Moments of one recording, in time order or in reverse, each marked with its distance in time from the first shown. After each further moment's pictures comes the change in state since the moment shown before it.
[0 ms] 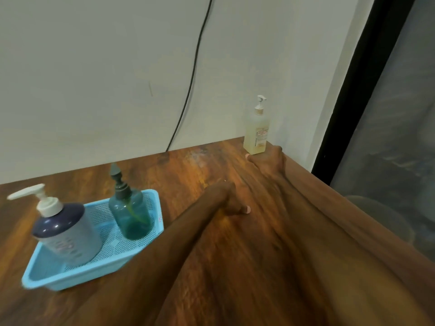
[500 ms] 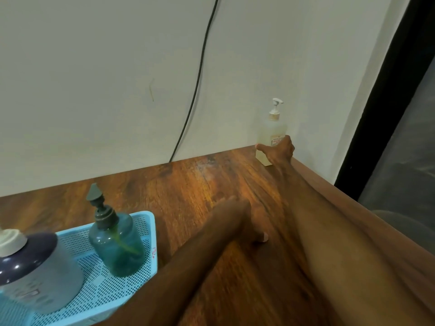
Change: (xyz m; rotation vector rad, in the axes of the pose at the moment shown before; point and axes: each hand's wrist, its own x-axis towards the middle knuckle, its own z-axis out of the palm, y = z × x) left_hand 0.027 -0.010 0.007 0.085 0.062 0.060; right_hand 0.117 0.006 0.057 0.020 0.089 0.073
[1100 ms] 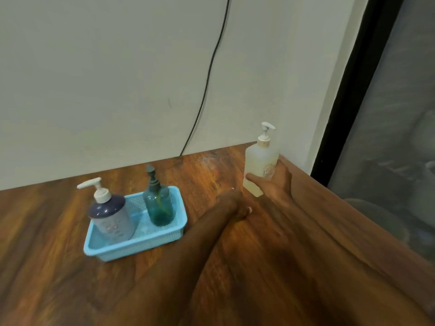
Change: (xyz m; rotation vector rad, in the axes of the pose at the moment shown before) left_hand -0.069 0.019 -0.001 -0.165 0.025 -0.036; right_hand -0.223 -0.027 -0.115 0.070 -0.090 -0.113
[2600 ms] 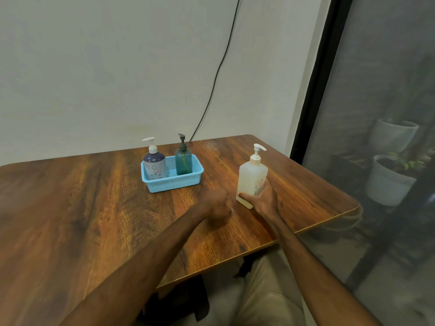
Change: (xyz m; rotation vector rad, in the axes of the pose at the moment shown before) left_hand -0.247 -0.040 0.056 -0.086 0.115 0.184; right_hand -0.257 -0.013 -0.074 -0.111 -0.056 -0.010
